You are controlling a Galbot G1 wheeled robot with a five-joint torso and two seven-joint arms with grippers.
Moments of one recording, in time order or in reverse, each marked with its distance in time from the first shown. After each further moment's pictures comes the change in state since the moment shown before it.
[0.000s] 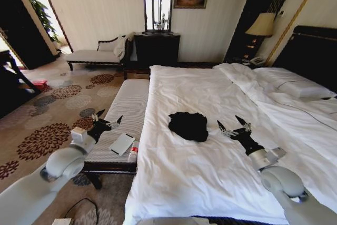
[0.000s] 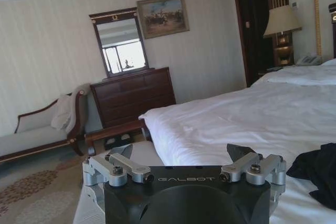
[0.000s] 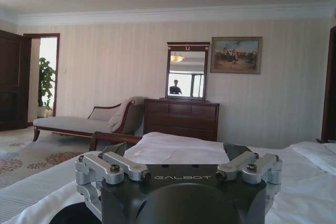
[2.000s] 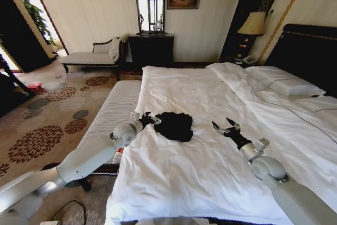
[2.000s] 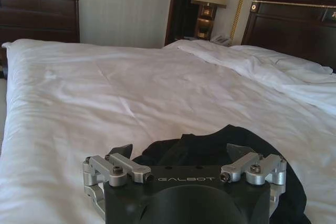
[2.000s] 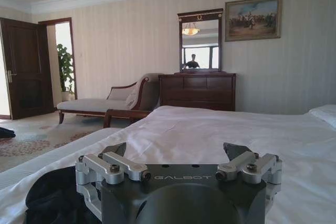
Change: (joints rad) left arm -0.721 -0.334 0.774 0.391 -0.318 0.104 0.047; right arm 0.210 -0.109 -0.234 -0.207 0.113 -0.013 -0.067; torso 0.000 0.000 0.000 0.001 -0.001
